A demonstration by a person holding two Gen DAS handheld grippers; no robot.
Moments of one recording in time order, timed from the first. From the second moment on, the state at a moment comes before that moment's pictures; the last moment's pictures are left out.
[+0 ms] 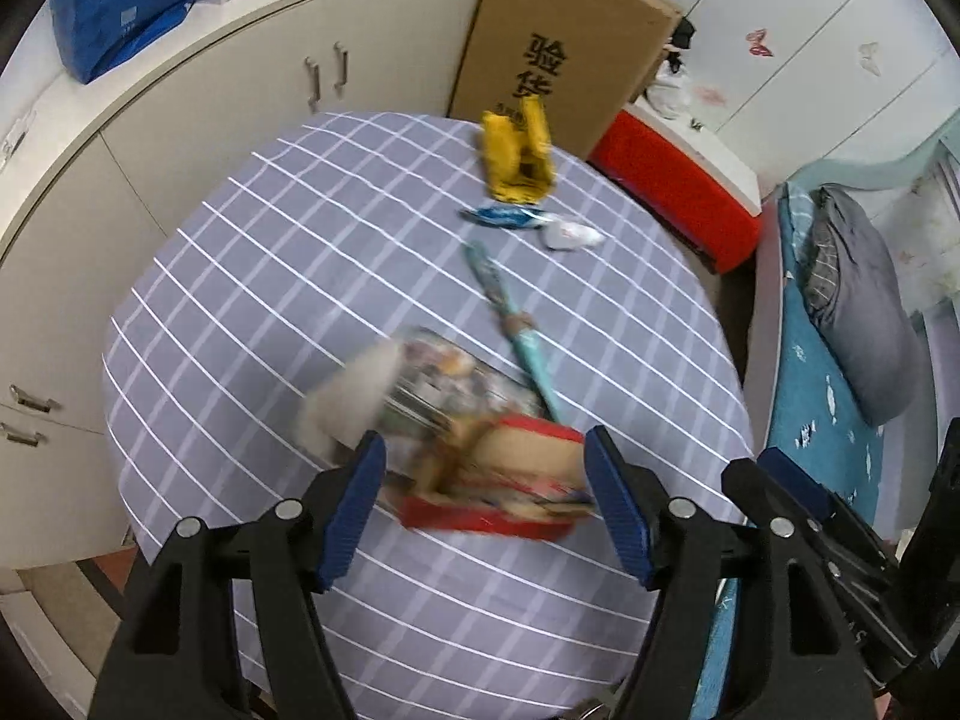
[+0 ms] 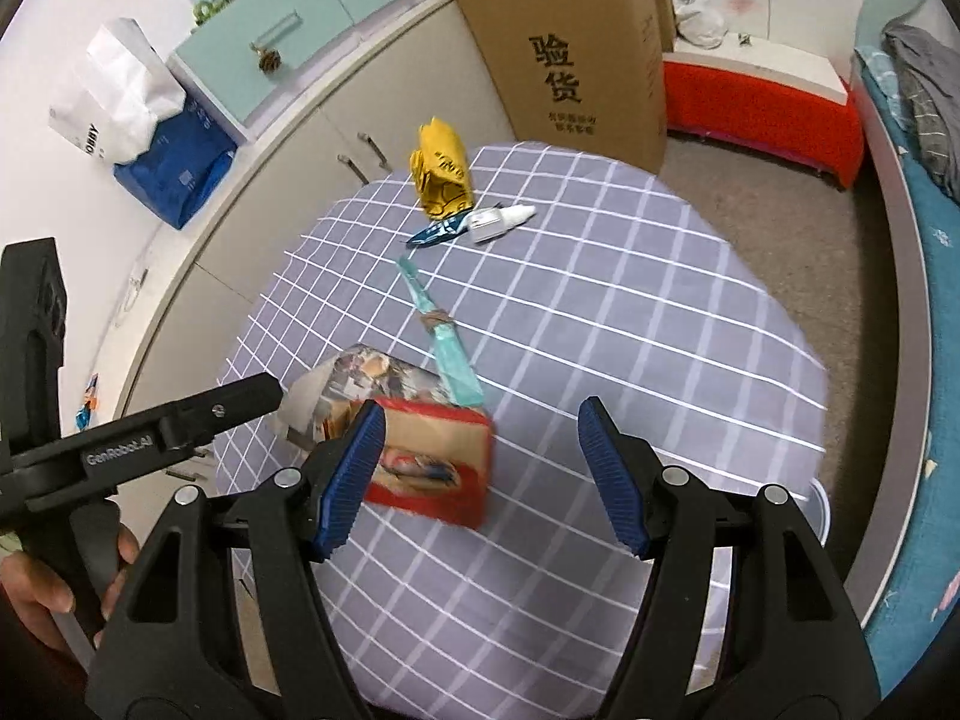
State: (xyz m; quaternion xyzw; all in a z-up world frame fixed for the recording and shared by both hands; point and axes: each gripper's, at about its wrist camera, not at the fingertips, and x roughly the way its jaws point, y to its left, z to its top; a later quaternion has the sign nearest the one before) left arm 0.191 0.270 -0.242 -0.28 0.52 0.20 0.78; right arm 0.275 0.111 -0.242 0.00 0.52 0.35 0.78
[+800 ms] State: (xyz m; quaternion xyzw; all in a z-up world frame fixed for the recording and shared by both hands) left arm 0.300 0.345 -0.307 -0.22 0.59 0.08 0.77; right arm 0.328 0.237 -0.337 -0.12 0.58 0.33 0.73
